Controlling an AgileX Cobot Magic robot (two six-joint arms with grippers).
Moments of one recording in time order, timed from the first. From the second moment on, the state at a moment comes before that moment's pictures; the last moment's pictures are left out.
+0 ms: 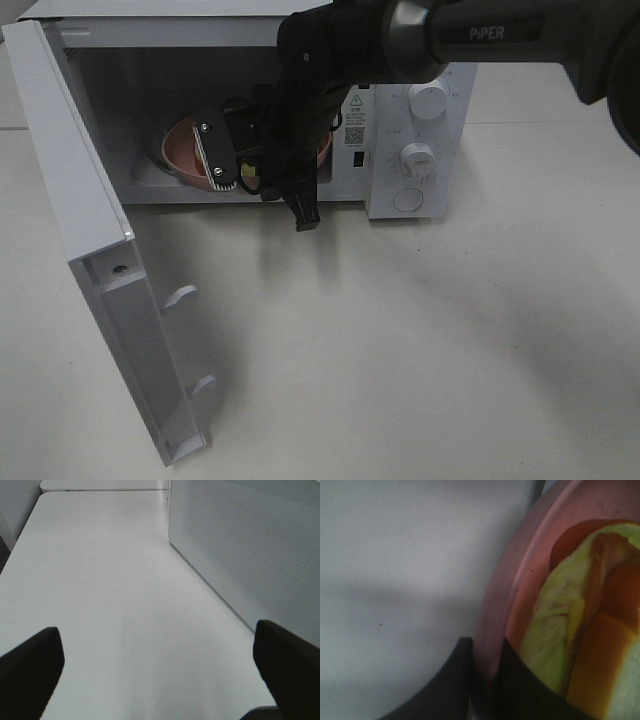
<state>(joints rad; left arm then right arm) 0.01 0.00 -0.52 -0.06 1.08 0.05 0.65 2.28 -1.81 -0.05 0.65 -1.25</state>
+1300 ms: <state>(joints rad) 0.01 0.00 -0.52 -0.06 1.08 0.05 0.68 1.92 -1.29 -0.01 0.55 -1.52</state>
